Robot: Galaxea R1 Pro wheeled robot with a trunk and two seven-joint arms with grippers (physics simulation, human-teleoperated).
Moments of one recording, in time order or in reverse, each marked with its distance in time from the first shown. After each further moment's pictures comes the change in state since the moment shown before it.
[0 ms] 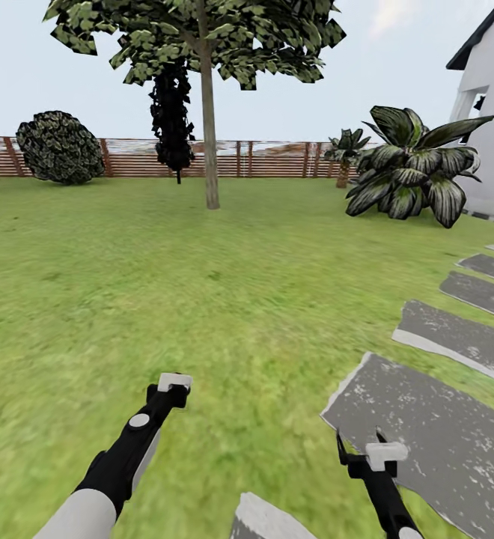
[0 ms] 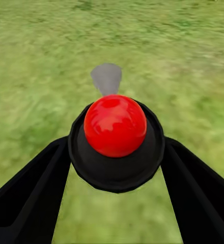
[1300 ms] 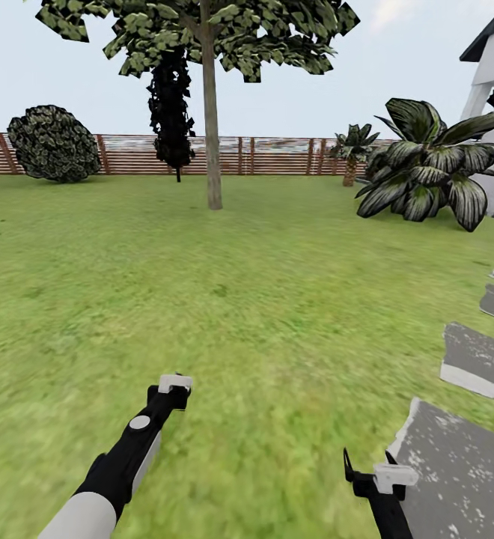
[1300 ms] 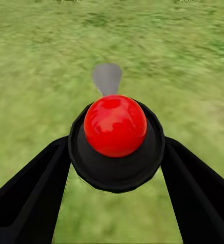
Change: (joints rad) left arm 0.011 -0.003 -0.003 -0.011 0.000 -0.001 0.000; right arm 0.008 0.007 0.005 0.137 -0.041 -0.164 -0.061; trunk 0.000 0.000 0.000
